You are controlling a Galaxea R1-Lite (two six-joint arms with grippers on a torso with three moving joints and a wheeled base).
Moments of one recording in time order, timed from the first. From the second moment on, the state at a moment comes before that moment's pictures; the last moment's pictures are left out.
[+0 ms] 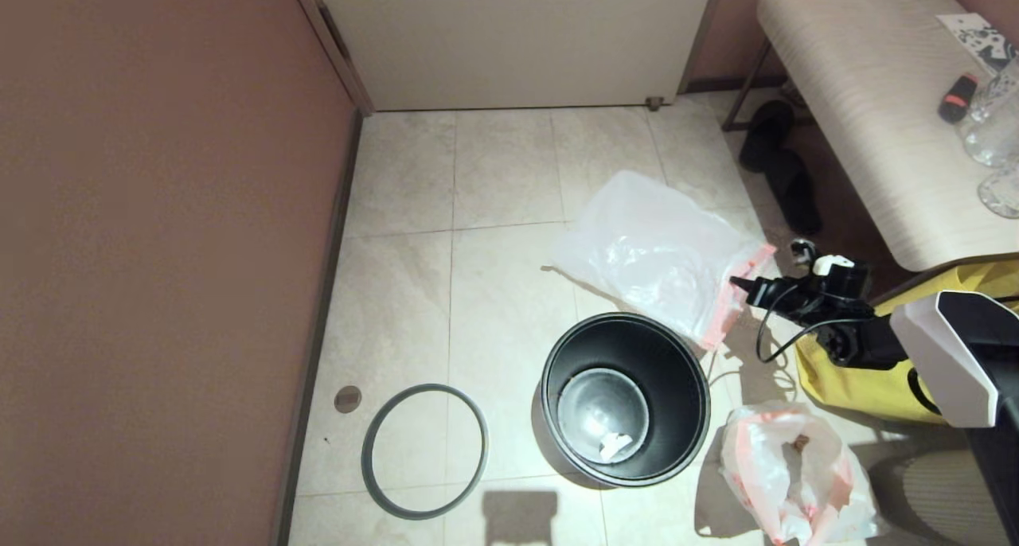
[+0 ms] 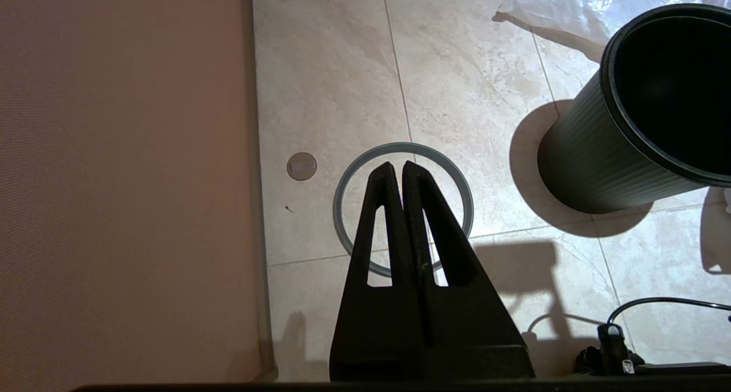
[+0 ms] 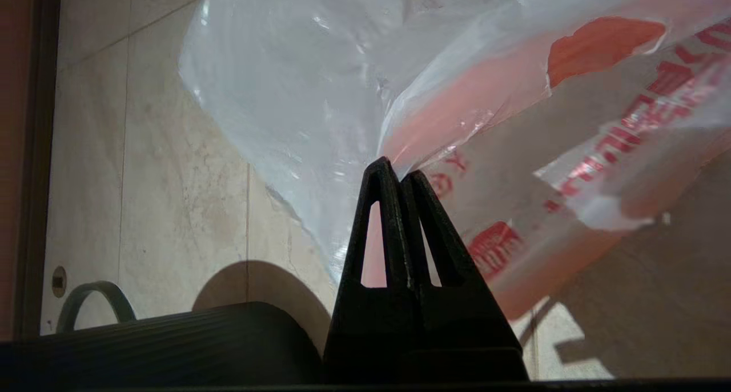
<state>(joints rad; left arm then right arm) 0.00 0.00 0.00 0.02 -0.01 0.05 -0.15 2.73 -1.89 -0.72 0.58 0.34</state>
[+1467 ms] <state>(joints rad) 0.00 0.00 0.00 0.02 -0.01 0.05 -0.14 1.38 -1.59 0.39 0.67 0.42</state>
